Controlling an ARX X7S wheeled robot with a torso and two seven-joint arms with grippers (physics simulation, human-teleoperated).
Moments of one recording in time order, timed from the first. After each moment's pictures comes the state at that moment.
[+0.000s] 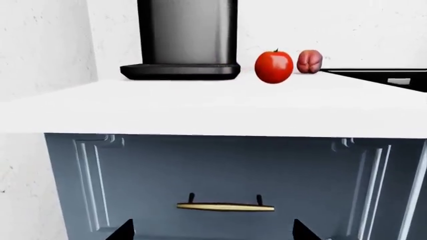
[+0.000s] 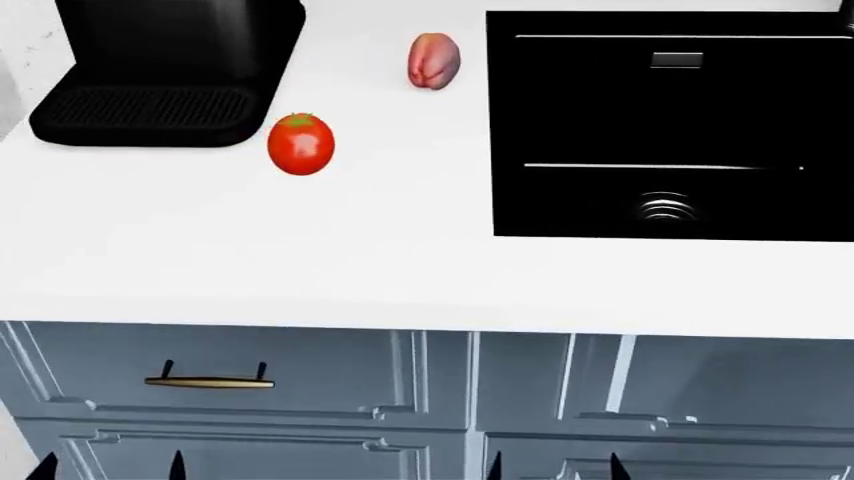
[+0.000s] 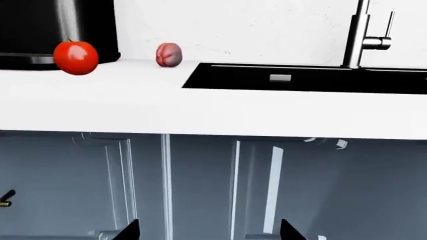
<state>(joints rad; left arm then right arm) 0.04 -0.19 0.19 0.05 -0.16 0.08 -0.25 0.02 0.18 -0.24 -0.03 0.15 -0.02 0.24</state>
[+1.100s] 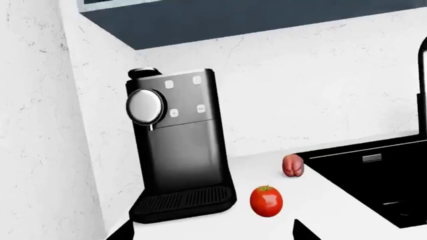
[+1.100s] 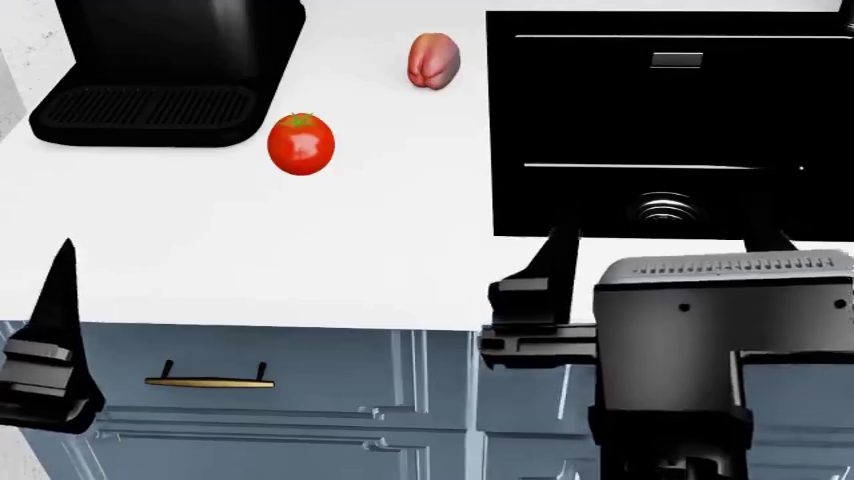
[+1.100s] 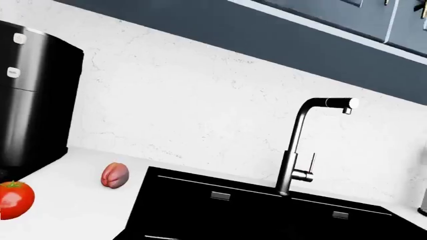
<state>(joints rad) -0.33 -0.48 0.01 0.89 -0.55 -0.89 -0.36 0.49 0.31 -0.19 -0.79 0.16 1.01 0.35</state>
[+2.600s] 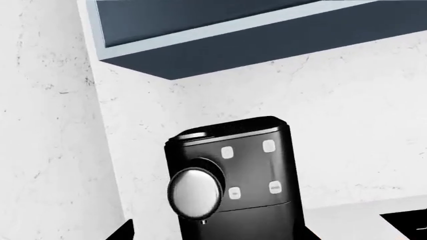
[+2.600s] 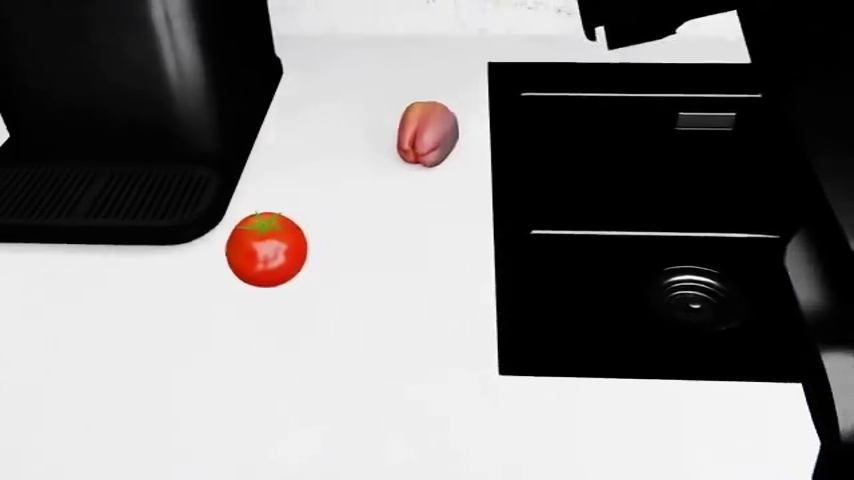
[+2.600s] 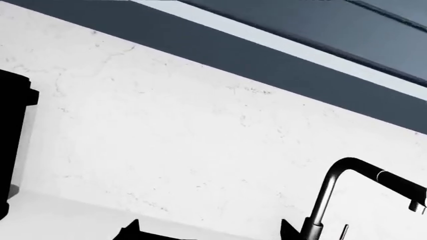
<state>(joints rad) -1.11 -0.62 -0.12 0.59 -0.85 -1.40 -0.35 1.32 0.41 -0.20 -0.33 0.30 1.35 0.07</state>
